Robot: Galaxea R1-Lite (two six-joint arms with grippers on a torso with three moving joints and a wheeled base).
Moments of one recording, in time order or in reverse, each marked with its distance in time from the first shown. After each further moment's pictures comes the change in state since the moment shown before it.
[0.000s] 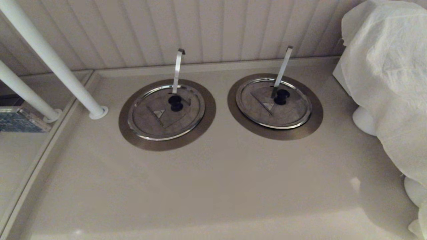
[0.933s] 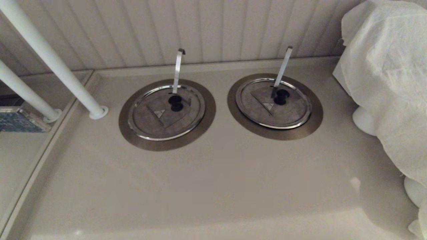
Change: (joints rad) left arm 0.000 0.000 0.000 0.000 0.001 0.000; right arm 0.000 0.000 0.000 -0.001 -0.003 0.031
